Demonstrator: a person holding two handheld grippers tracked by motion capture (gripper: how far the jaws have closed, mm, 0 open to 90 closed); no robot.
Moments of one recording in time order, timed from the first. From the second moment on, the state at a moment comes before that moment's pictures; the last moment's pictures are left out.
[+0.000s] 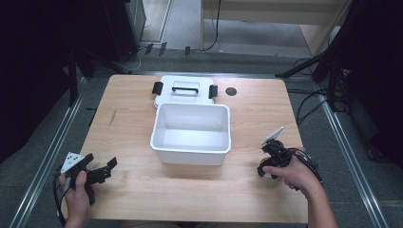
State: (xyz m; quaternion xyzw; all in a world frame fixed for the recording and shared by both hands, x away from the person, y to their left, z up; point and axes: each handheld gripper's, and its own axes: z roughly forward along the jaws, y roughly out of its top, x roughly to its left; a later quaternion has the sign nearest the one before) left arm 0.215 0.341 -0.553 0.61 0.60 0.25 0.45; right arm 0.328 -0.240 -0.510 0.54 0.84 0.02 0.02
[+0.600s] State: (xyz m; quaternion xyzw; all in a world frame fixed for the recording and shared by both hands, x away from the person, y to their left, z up) left arm 0.214 0.341 -0.553 0.61 0.60 0.25 0.45; right arm 0.333 -0.240 -0.497 0.52 0.85 0.04 0.01
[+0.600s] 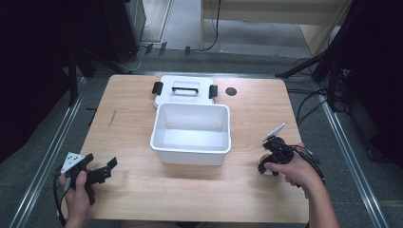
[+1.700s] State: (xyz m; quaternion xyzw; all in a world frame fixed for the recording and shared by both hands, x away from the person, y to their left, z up) left arm 0.214 0.341 -0.553 0.61 0.60 0.25 0.45; right arm 0.347 -0.217 -0.438 0.48 0.87 0.07 0.04
